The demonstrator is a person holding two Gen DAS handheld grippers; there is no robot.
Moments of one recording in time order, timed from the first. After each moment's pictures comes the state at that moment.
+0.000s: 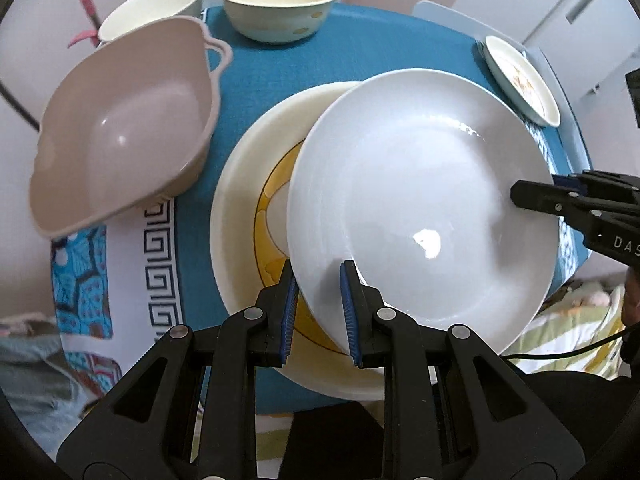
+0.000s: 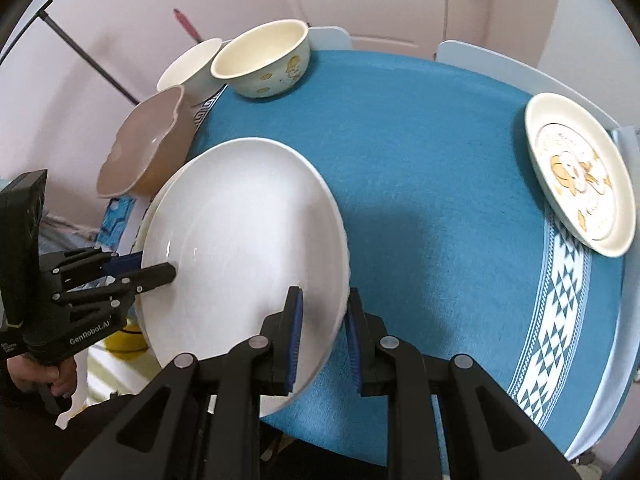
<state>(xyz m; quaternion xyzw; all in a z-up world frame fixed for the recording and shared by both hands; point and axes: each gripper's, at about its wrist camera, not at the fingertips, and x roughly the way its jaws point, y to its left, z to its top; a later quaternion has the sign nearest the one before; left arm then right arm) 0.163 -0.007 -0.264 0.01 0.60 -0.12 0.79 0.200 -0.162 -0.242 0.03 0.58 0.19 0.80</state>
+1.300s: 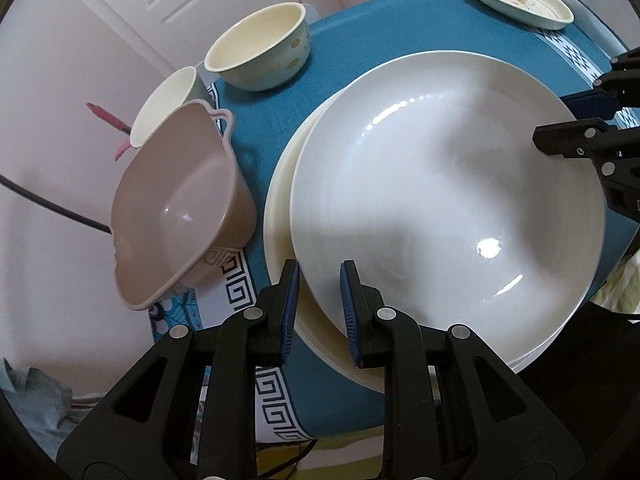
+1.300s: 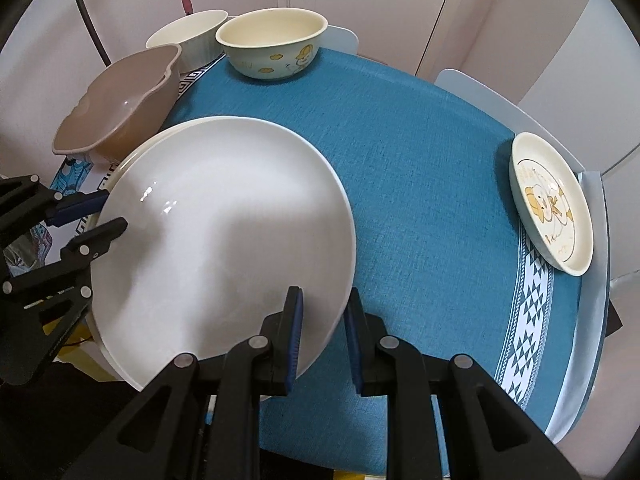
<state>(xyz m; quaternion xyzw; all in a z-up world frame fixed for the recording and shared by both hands) 0.147 -0.042 -0.265 0.26 0.52 -0.07 0.81 0.179 -0.111 -0.254 -0.10 0.55 0.12 0.82</state>
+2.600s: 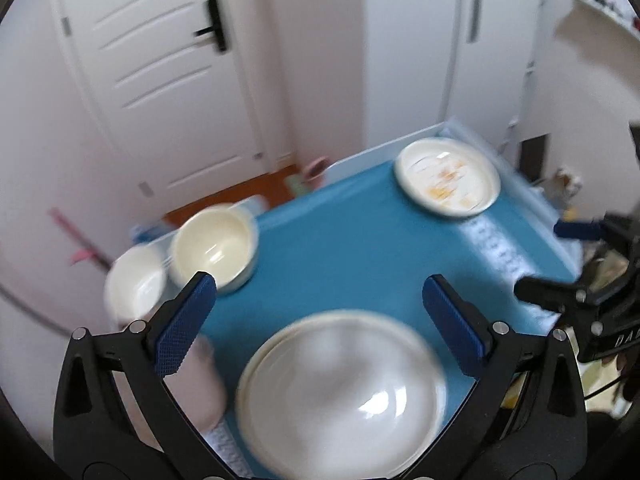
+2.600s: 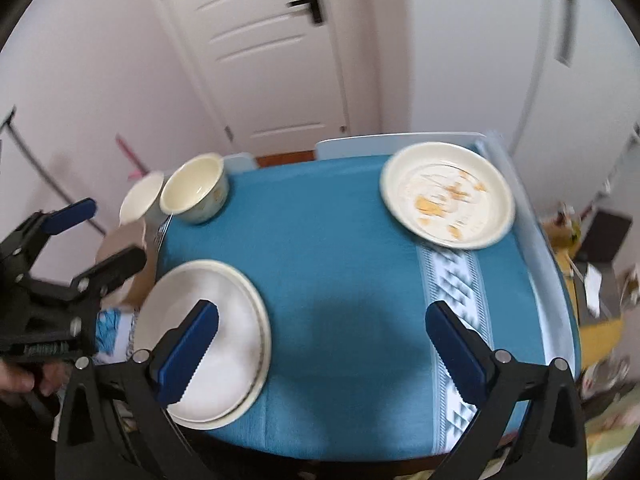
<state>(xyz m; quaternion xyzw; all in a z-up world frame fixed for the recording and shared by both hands) 0.201 -0.102 -0.122 0.14 0.39 -0.24 0.88 0.150 -0.243 -0.163 0.14 0.46 0.02 0.88</state>
